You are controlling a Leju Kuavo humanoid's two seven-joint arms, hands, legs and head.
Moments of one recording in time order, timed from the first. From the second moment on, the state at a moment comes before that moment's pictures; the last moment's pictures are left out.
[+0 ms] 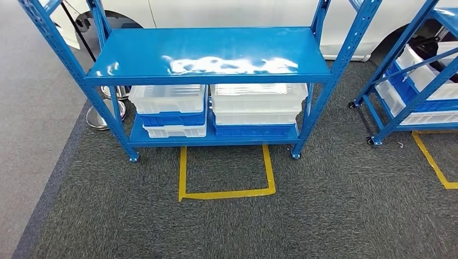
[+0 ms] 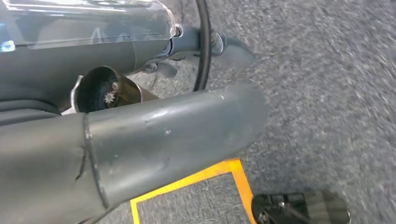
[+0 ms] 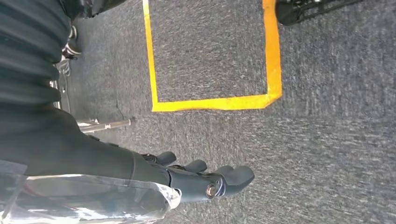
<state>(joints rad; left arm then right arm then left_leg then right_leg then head) -0.05 -0.15 0.28 -0.19 -0.78 0.31 0.08 -0.06 0.15 -0.53 -0.19 0.70 -0.27 0.16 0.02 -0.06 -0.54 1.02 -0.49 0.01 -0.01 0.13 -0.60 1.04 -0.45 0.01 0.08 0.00</state>
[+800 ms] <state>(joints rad) -0.05 -0.15 0.29 -0.19 -0.78 0.32 0.11 -0.06 0.15 -0.53 -0.19 0.72 -0.26 0.17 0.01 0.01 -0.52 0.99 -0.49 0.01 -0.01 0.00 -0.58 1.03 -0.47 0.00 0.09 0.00</state>
